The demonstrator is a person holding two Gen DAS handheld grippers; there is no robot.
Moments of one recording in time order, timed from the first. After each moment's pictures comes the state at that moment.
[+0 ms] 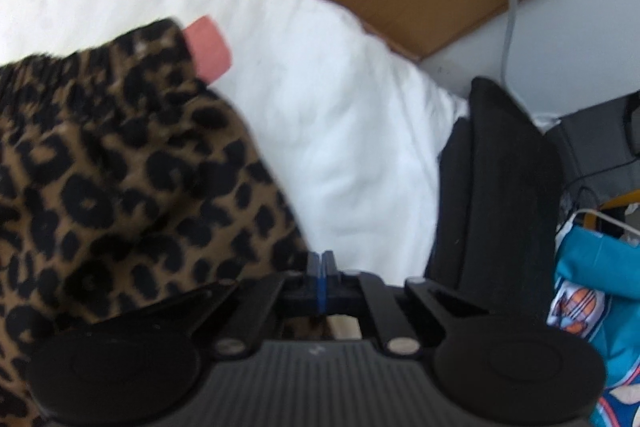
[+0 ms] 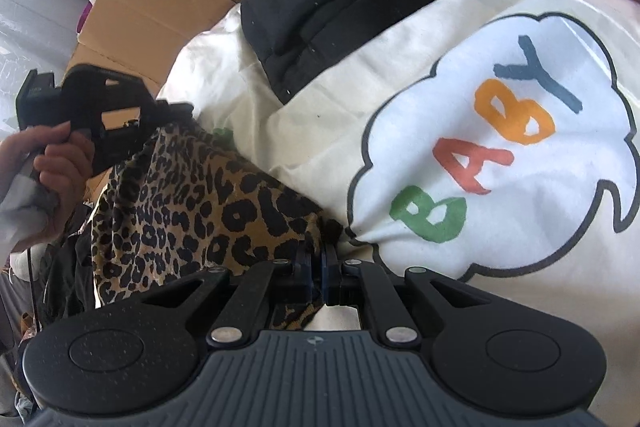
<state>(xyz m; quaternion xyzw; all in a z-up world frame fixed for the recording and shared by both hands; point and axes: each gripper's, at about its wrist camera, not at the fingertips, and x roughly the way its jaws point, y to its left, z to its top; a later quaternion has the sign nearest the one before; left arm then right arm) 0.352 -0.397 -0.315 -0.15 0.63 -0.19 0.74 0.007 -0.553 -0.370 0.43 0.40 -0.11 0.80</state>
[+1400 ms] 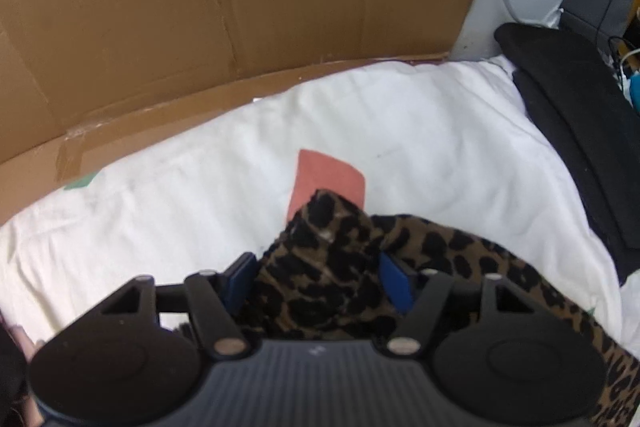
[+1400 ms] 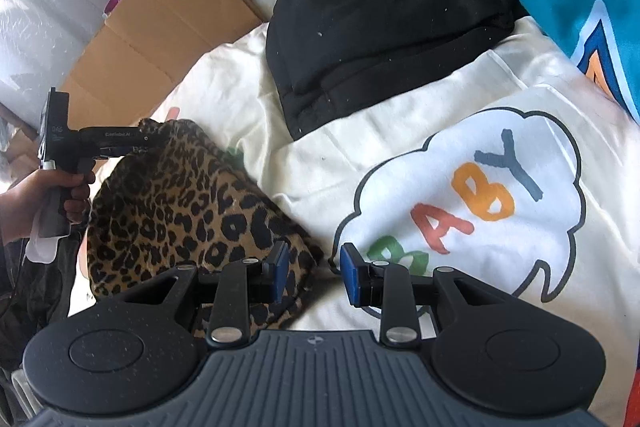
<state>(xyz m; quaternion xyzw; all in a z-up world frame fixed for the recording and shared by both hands) 0.397 -0.340 -0.306 0.16 0.49 -0.28 0.81 -0.004 -0.562 -0.331 0.35 0.40 -0.11 0.84</state>
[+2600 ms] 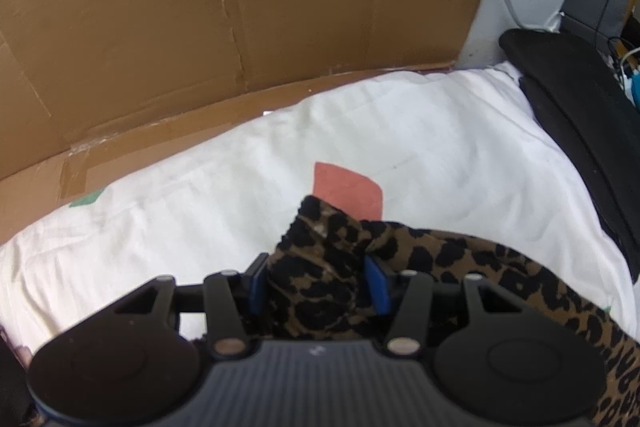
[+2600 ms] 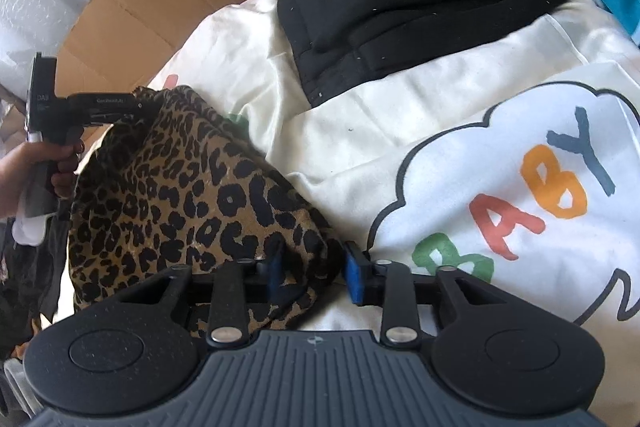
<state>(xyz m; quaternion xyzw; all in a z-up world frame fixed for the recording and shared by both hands) 0.406 -0.338 -0.308 0.17 0.48 -0.28 0.81 0.029 -0.543 -0.364 0.35 0.43 -0.09 0.83</state>
